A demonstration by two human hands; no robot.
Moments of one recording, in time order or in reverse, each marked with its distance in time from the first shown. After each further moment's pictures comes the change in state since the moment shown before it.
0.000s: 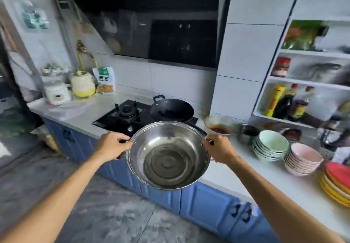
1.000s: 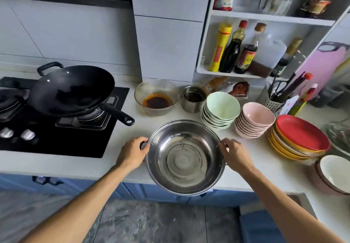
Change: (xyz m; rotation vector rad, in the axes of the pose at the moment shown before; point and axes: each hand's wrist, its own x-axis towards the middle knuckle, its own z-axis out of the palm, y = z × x) left_hand 0.149 0.114 0.432 0.160 -0.394 0.298; right_hand 0.035 0.381 0.017 -0.143 0.208 0.375
